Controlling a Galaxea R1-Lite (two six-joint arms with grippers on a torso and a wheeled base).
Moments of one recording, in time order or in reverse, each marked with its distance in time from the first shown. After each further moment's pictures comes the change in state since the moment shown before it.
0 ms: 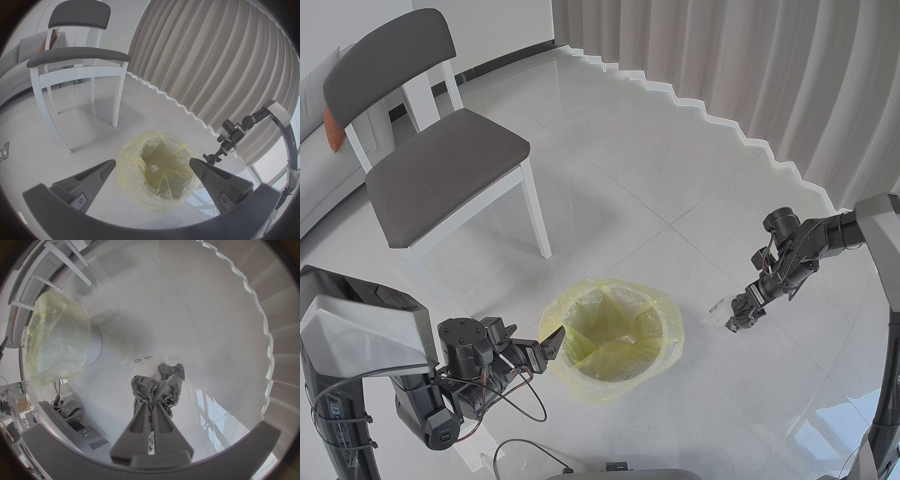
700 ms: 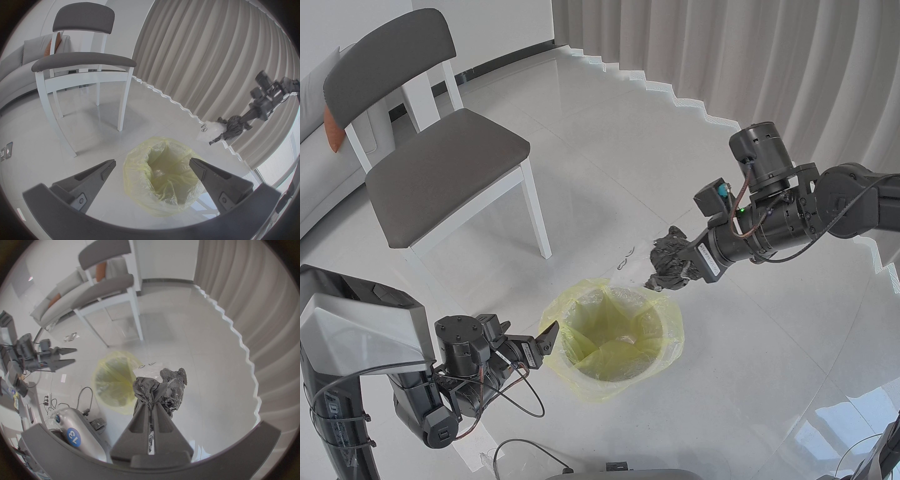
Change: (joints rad) left arm 0.011 -0.008 -0.003 0.000 0.038 0.000; right arm 0.446 -0.376 0.035 -0.060 -0.001 0.008
